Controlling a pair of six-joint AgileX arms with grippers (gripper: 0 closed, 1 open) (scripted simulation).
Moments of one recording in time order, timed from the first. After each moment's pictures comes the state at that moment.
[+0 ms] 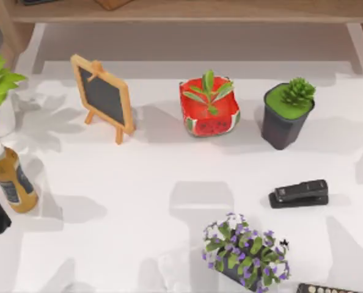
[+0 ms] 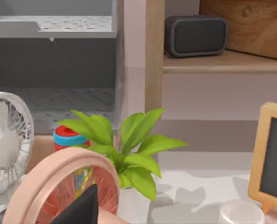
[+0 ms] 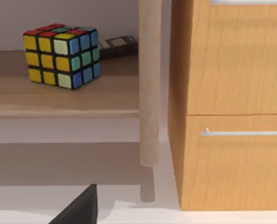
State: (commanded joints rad) left arm 0.00 0.00 0.00 0.00 0.00 0.00; right arm -0.26 0.70 0.27 0.38 -0.25 0.01
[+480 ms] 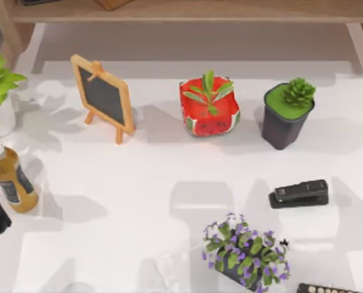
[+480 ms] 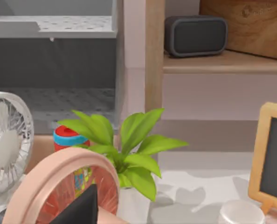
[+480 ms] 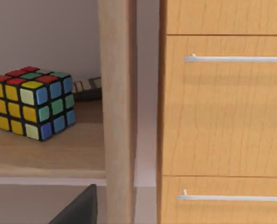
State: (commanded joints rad) left arm 0.00 0.00 0.00 0.00 0.00 0.00; right arm -0.41 1.10 0.47 0.64 -0.42 0.02
